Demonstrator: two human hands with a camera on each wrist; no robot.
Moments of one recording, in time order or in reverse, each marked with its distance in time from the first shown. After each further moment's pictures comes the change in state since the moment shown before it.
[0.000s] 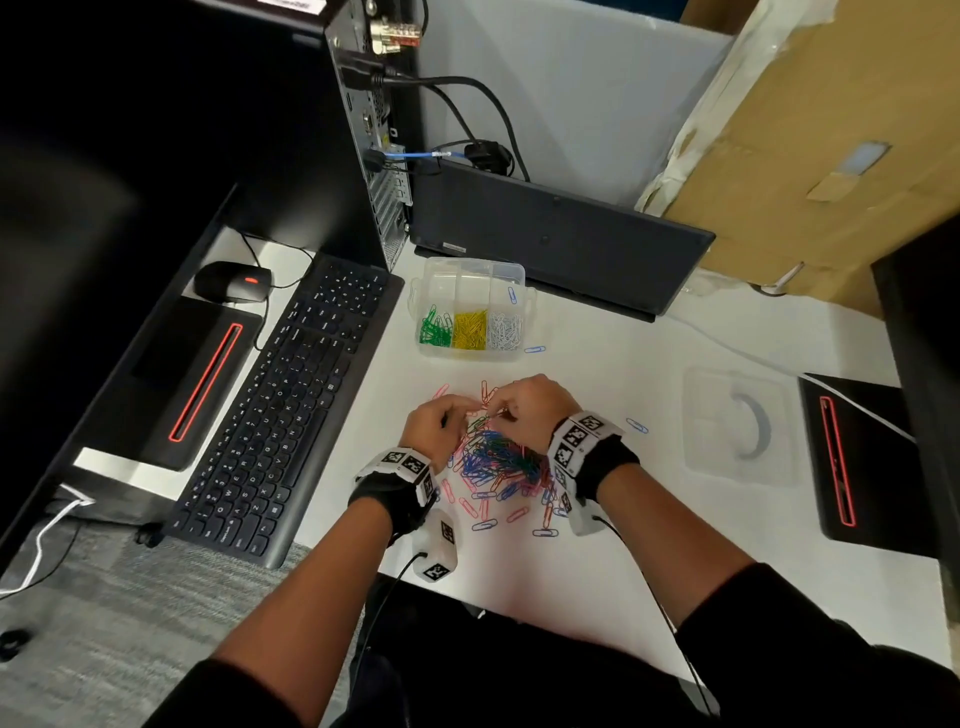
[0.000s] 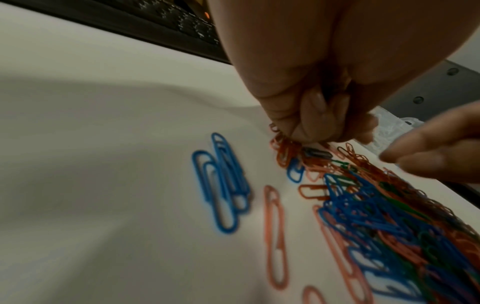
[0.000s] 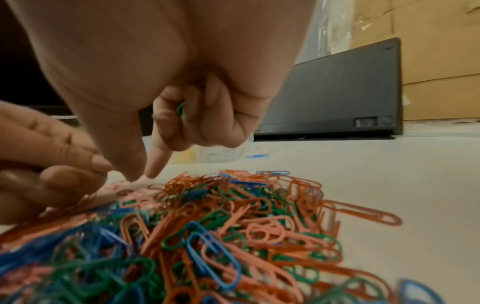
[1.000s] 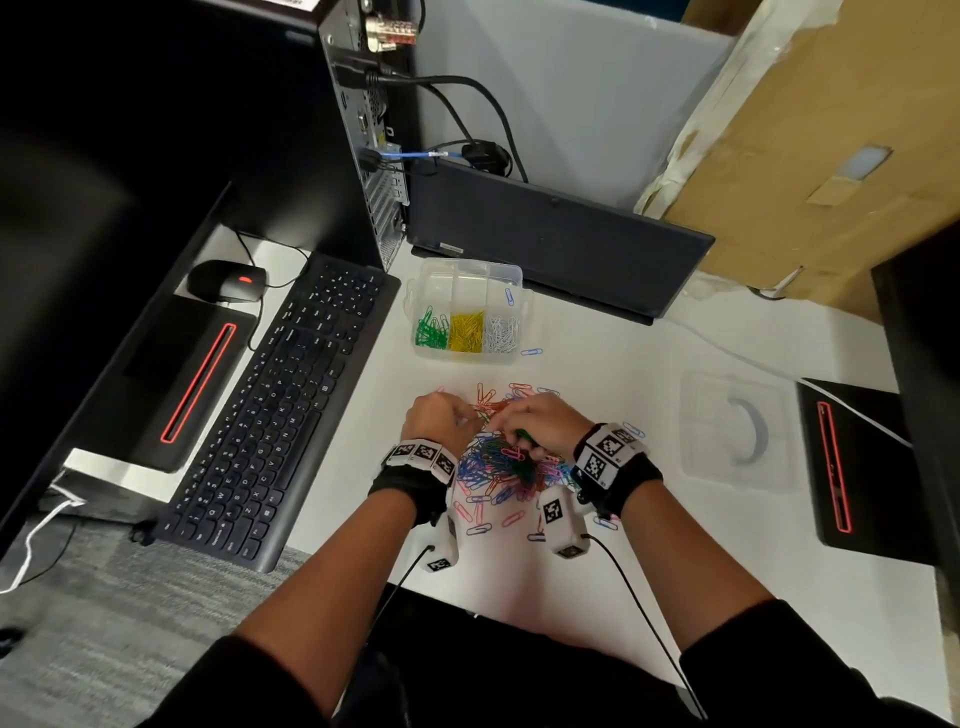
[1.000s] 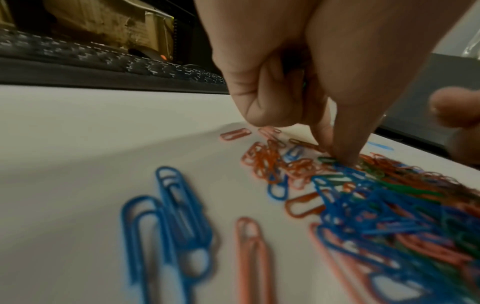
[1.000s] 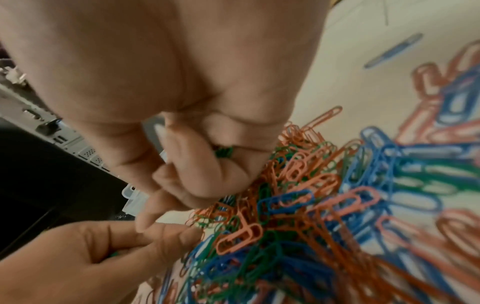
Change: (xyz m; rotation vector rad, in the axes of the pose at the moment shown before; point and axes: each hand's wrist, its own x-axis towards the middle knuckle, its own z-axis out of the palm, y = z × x) left_hand 0.013 0.023 0.008 0.429 0.053 -0.129; right_hand -0.006 0.018 0.005 0.776 -0.230 0.302
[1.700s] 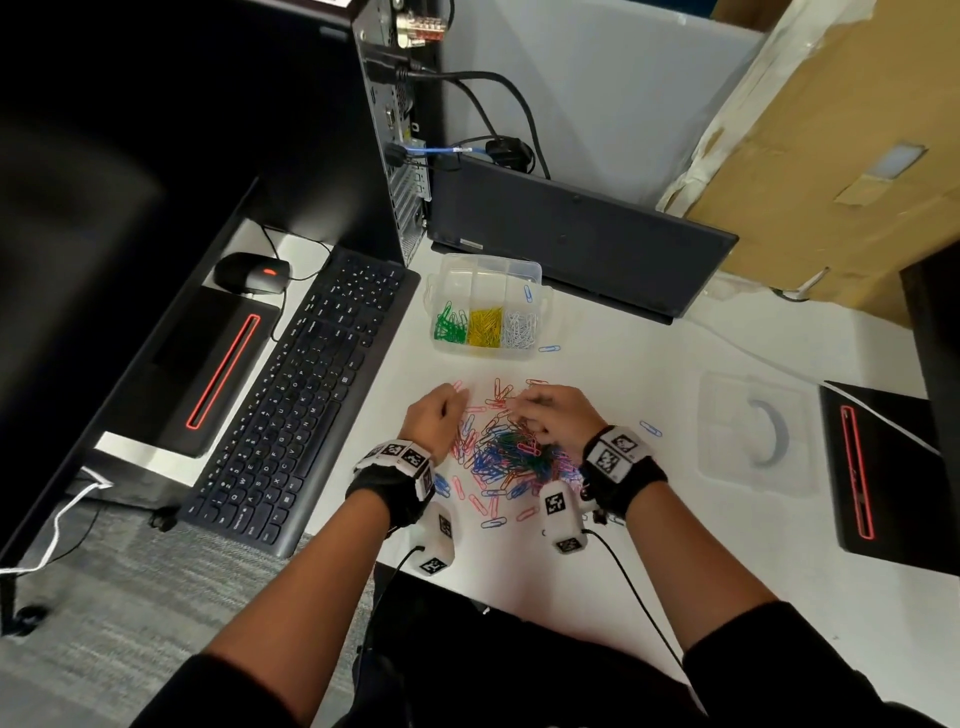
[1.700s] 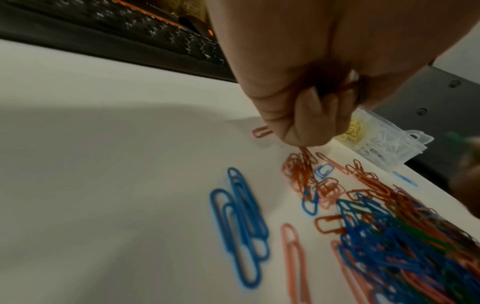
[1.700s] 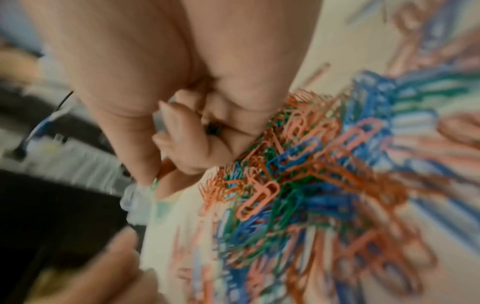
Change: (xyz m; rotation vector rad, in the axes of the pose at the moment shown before) left_hand -0.013 -0.026 -0.016 -0.337 -0.026 0.006; right_hand 0.006 0.011 0.009 0.225 0.150 -0.052
